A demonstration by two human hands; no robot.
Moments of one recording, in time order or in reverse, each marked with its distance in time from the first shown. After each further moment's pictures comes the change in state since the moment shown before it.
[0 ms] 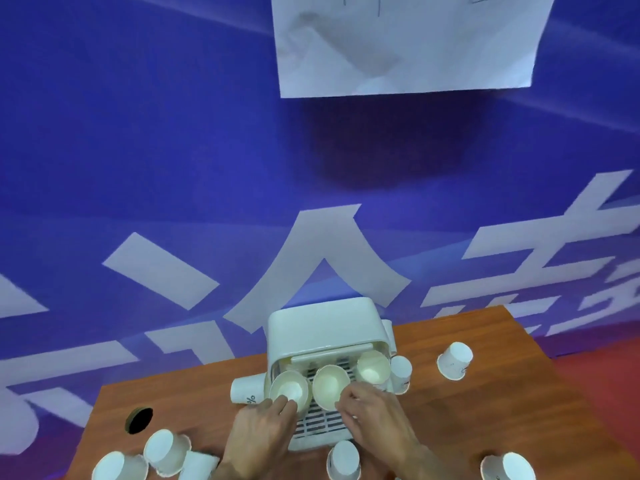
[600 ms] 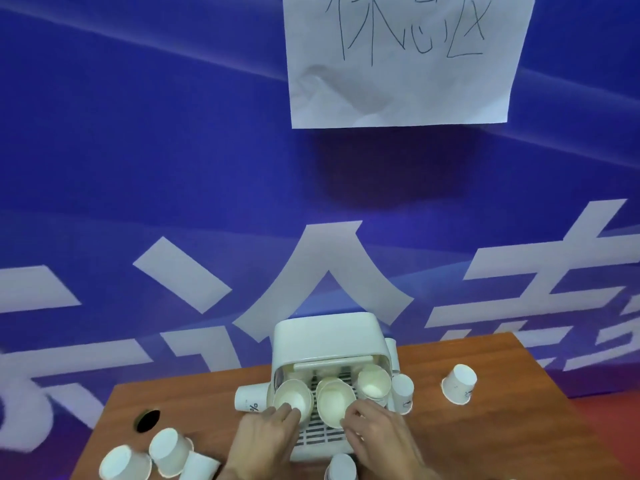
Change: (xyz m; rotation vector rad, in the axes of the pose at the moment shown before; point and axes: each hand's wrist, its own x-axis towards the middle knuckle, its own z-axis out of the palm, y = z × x) left_hand 0.002 0.014 -0.004 0.050 0.015 -0.035; right_hand -0.016 0.011 -0.002 -0.086 0.060 -0.052
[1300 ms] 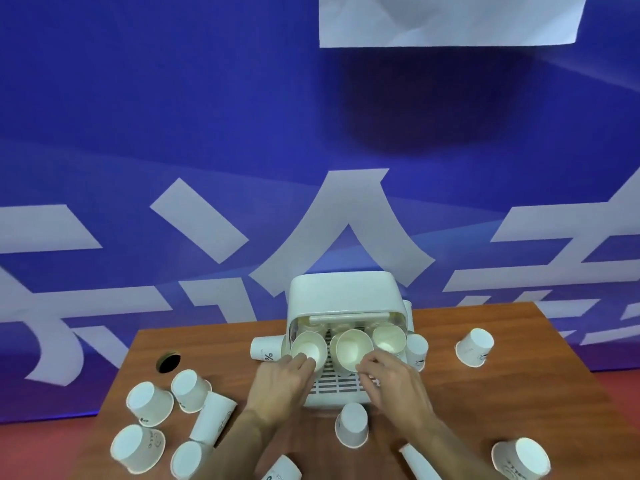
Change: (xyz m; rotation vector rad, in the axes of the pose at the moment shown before) left_hand -0.008 0.014 -0.006 0.085 0.050 -0.037; right_hand -0.005 0.001 0.018 0.147 0.014 0.163
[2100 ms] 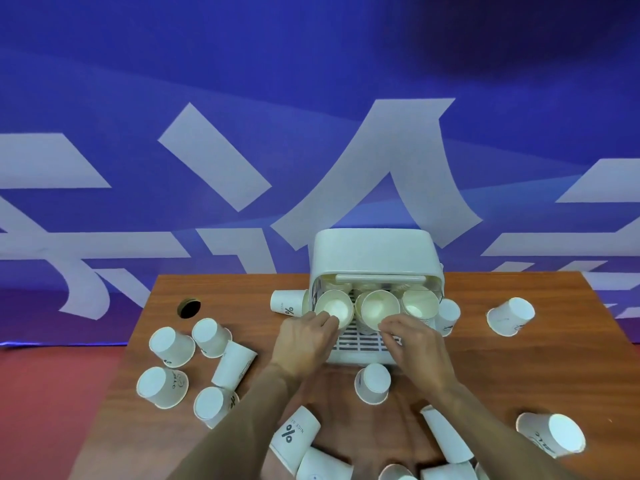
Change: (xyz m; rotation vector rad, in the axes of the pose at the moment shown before) left_hand 0.000 -0.007 0.030 -0.094 0.006 -0.063; right_hand 0.007 0.011 0.033 0.060 0.033 0.065
